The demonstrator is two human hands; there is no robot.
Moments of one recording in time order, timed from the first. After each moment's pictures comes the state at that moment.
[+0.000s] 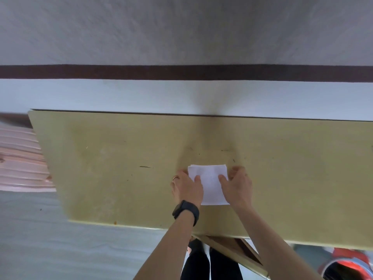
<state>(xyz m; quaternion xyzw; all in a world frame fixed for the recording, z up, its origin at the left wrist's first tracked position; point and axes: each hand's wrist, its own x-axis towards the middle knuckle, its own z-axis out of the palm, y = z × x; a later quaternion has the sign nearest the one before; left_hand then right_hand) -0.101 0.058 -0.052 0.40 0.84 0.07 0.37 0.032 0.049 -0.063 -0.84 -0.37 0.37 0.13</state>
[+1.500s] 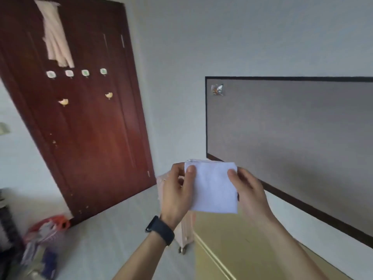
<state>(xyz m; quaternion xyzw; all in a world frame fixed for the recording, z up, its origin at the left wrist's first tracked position) -0.276 -0.255 0.420 0.36 0.65 0.66 0.03 -0.141 -0.138 0.412 -0.24 -0.67 0.58 0.41</state>
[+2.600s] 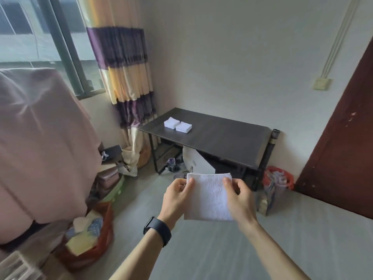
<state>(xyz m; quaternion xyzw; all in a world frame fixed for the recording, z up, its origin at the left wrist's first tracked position) -0.430 -1.193 0.321 -0.22 0.75 0.61 -0.14 -0.492 -1.025 0.316 0.06 -0.77 0.64 0.01</state>
